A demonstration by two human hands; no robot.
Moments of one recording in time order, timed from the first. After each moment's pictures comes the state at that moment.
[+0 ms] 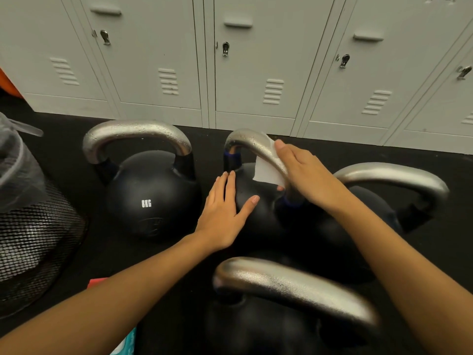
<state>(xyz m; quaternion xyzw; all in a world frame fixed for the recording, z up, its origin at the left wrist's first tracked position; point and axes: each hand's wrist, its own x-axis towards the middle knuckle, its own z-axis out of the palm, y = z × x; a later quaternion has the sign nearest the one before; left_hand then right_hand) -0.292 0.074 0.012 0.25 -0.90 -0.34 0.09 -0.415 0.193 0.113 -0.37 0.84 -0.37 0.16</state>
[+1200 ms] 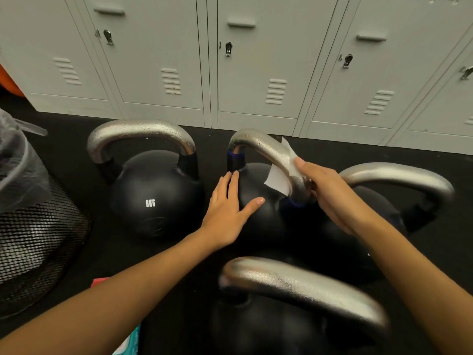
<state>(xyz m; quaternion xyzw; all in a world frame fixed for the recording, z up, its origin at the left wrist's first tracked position) -0.292 0.072 0.021 0.25 -0.88 -0.40 0.07 -0.420 0.223 0.091 -0.27 0.73 -0.55 0.30</state>
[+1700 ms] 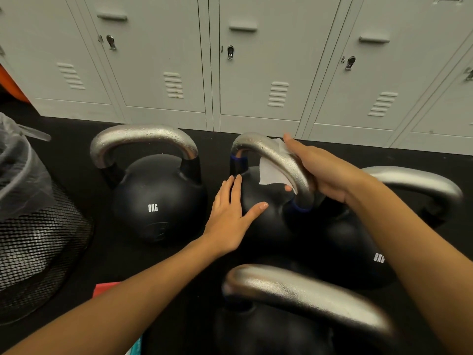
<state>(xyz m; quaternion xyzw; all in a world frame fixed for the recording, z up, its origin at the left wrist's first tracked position) -0.292 0.072 0.016 0.24 -0.88 -0.40 0.09 -0.434 0.180 0.129 -0.21 0.76 -0.47 0.40</state>
